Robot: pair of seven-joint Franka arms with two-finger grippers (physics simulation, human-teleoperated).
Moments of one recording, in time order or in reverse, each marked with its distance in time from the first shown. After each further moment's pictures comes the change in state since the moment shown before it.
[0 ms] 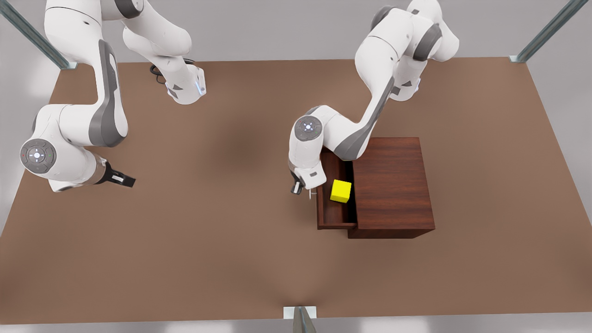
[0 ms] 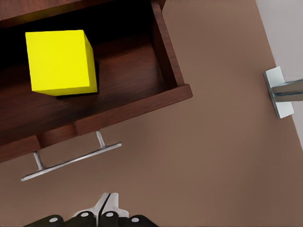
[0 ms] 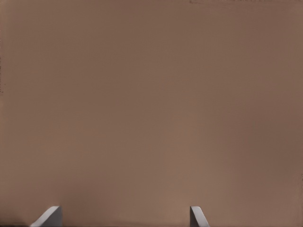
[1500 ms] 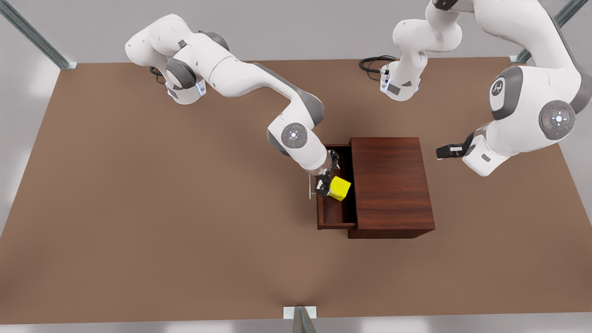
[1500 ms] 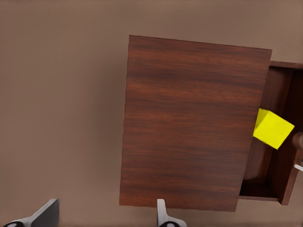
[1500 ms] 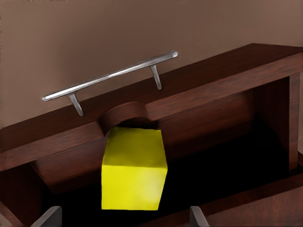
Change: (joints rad) left arm 0.665 -0.500 -0.046 -0.225 -0.049 -0.623 1.816; right arm 0.924 0.722 -0.124 0.794 0.404 0.484 2.255
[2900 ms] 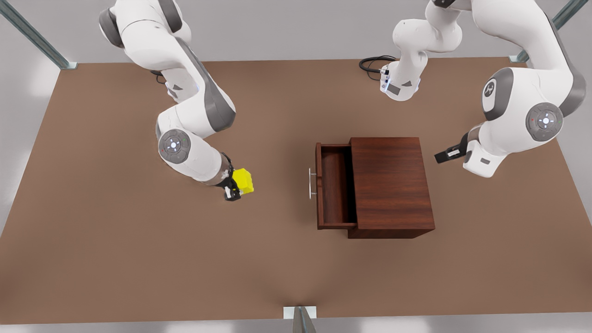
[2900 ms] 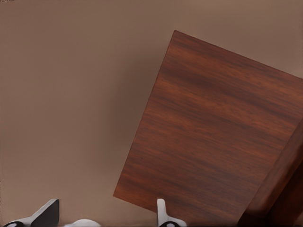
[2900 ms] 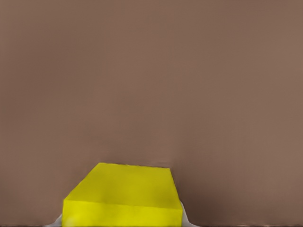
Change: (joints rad) left arm -0.018 -0.021 0.002 -0.050 0.043 -0.003 -0.279; right arm -0.272 -0.476 -0.076 -0.457 -0.029 -0.349 -0.923
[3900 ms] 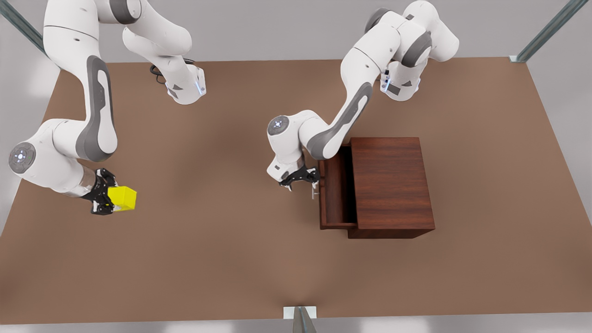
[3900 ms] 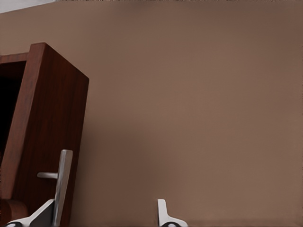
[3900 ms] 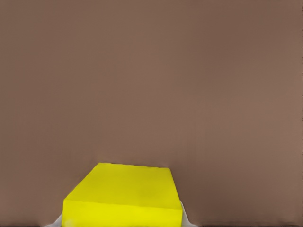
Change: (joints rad) left arm -0.652 0.576 -0.089 0.167 0.457 0.652 -0.581; right arm -0.579 -0.220 0.001 -0.476 -0.137 0.243 -0.459
